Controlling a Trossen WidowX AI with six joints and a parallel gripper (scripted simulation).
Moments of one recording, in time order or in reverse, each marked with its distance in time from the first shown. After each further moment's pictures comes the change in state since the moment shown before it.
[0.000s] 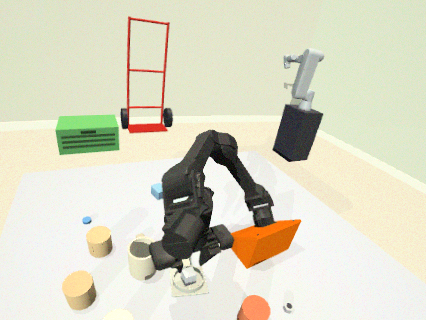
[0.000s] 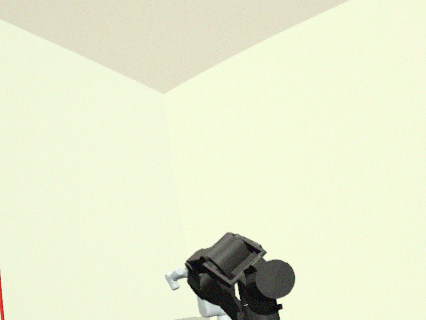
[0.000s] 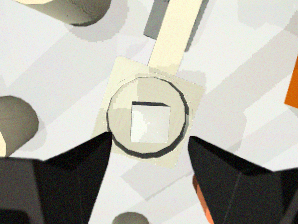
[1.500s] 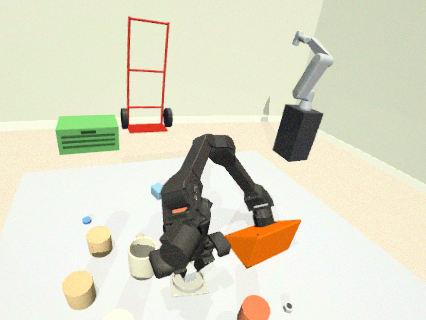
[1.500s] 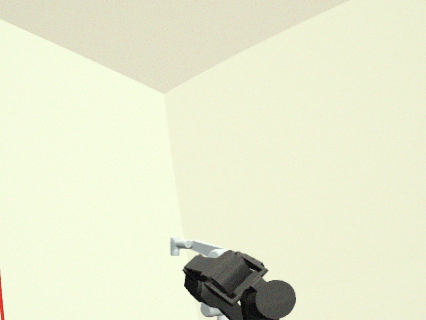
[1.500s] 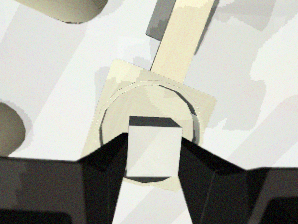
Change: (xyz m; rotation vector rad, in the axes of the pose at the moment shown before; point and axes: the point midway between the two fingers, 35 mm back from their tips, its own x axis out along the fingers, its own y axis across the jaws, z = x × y) arm 0.028 0.001 0.003 -0.019 -0.008 0.003
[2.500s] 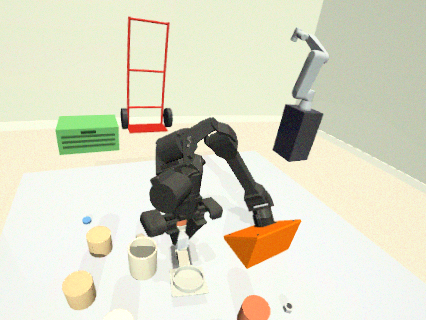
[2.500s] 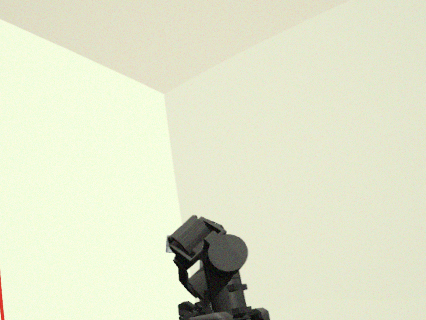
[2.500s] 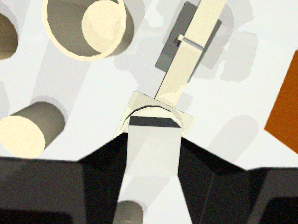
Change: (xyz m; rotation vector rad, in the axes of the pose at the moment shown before) arm -0.074 0.007 0.047 -0.071 0.057 0.047
